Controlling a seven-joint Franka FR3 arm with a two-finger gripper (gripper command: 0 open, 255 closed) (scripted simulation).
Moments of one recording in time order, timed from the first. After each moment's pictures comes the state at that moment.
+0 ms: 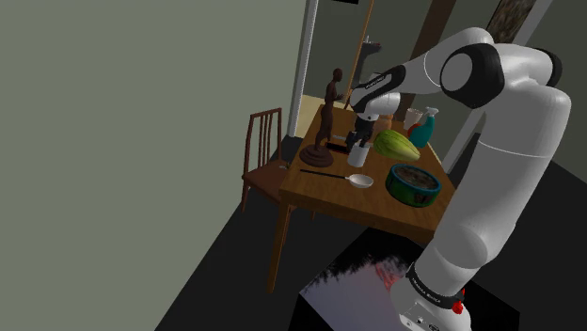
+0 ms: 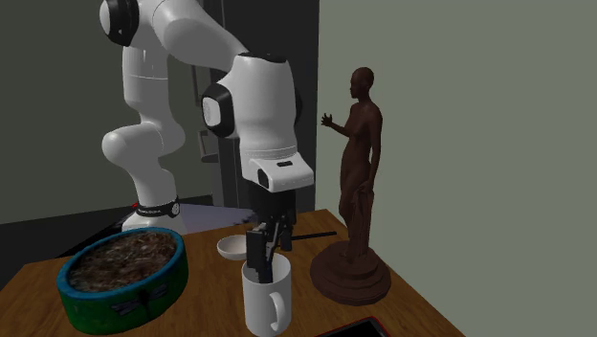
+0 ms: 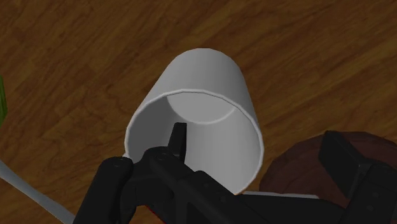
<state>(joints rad) -0.13 0.18 -0.47 -2.08 0.11 2.29 -0.53</state>
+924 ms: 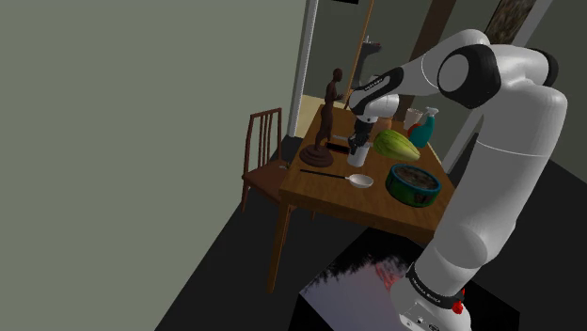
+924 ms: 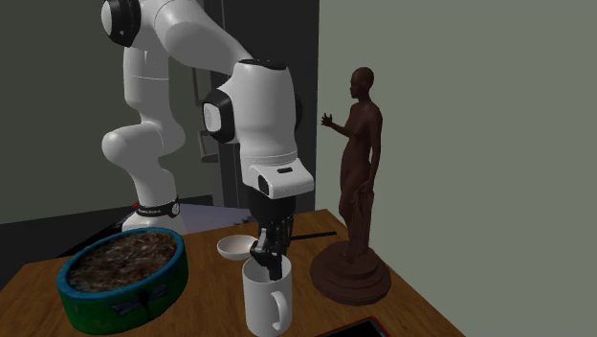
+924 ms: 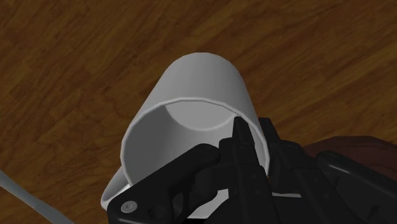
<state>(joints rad) -0.14 0.19 -0.47 -2.08 0.12 2.31 -0.54</state>
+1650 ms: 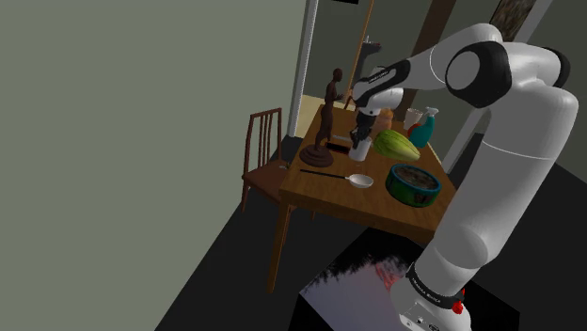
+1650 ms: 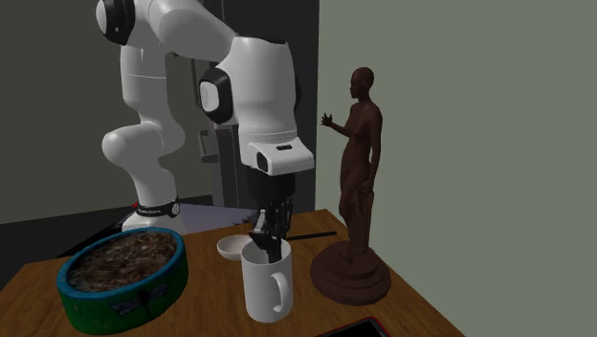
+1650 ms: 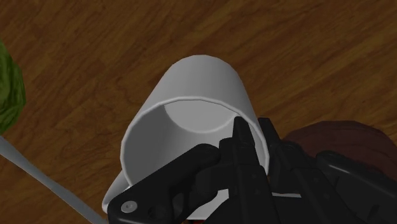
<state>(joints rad) -0.13 0.15 -0.47 -2.05 0.08 2.23 -0.52</state>
